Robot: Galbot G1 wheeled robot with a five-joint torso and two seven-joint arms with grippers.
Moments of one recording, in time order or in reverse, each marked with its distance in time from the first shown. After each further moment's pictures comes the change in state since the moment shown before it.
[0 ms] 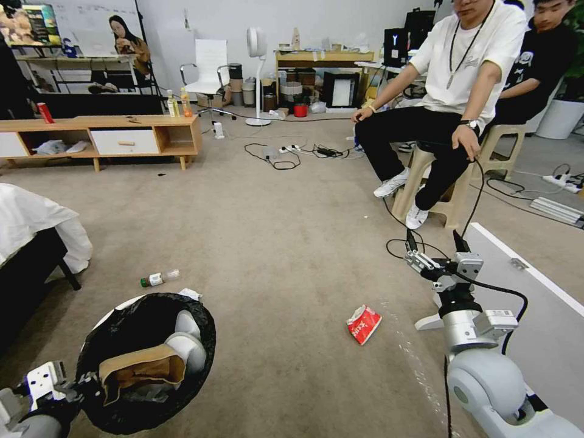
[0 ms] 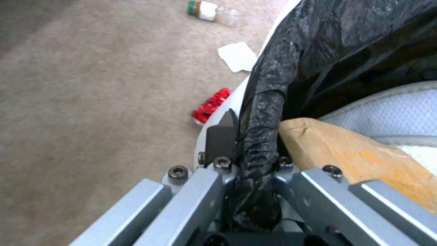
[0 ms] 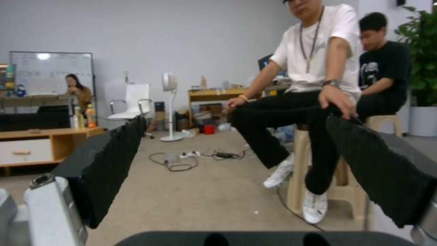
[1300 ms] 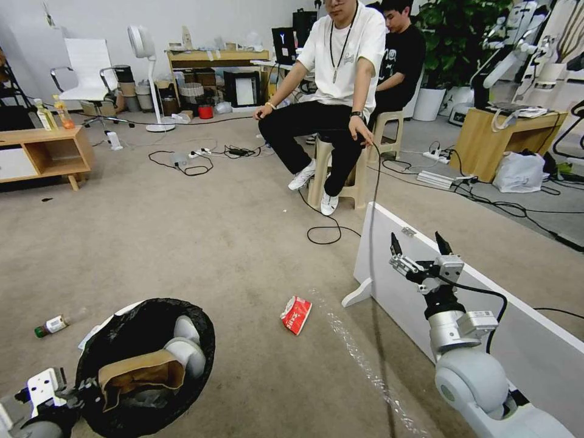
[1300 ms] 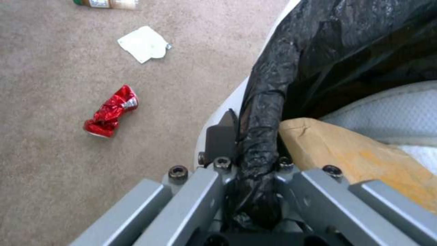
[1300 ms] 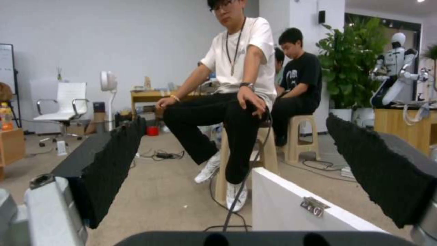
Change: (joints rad) left arm 0.005 -0.033 0.000 0.010 0.061 0.000 0.026; right arm 0.039 0.007 -0.075 -0.056 -0.025 0.047 -0.033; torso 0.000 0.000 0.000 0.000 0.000
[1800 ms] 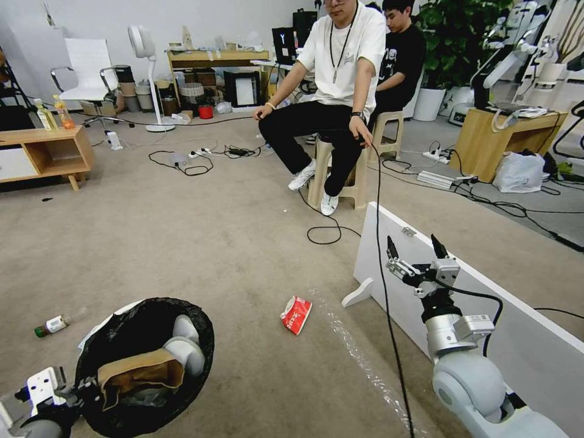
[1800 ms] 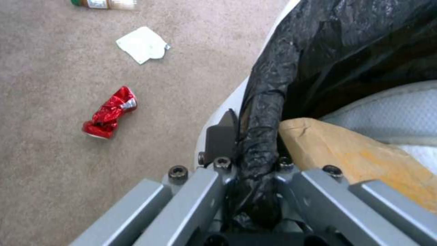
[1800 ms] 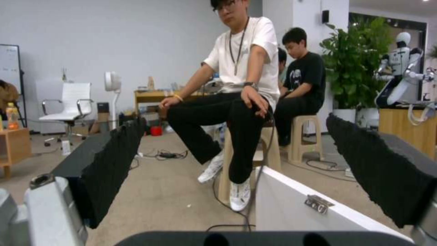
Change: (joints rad) left arm -0.002 0.003 0.004 0.006 0.012 0.000 0.010; right arm -0.012 0.001 0.000 -0.001 -0.002 0.016 -0.013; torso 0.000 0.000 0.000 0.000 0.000
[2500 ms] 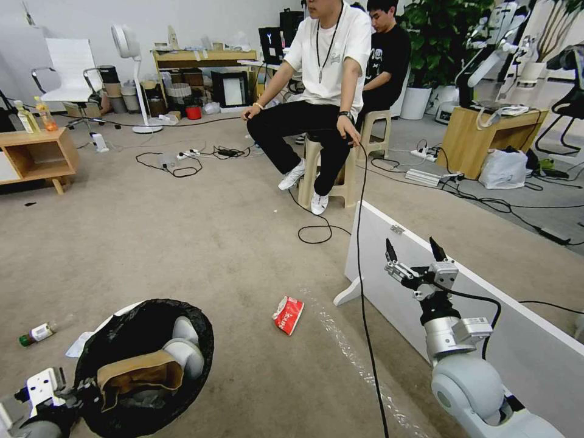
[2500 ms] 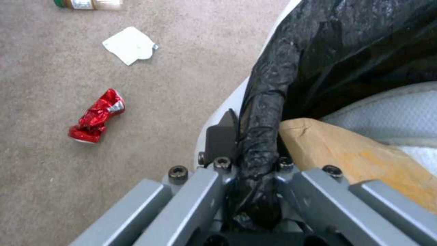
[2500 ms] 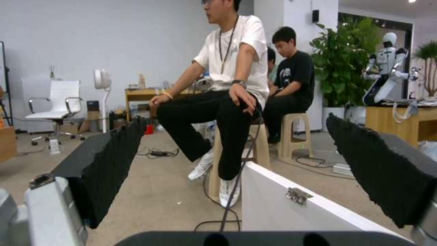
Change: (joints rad) left arm 0.004 0.003 -0.007 -0.001 0.000 0.000 0.002; right arm -0.004 0.006 -0.005 -0.006 -0.007 0.001 -0.003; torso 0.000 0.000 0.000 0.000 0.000
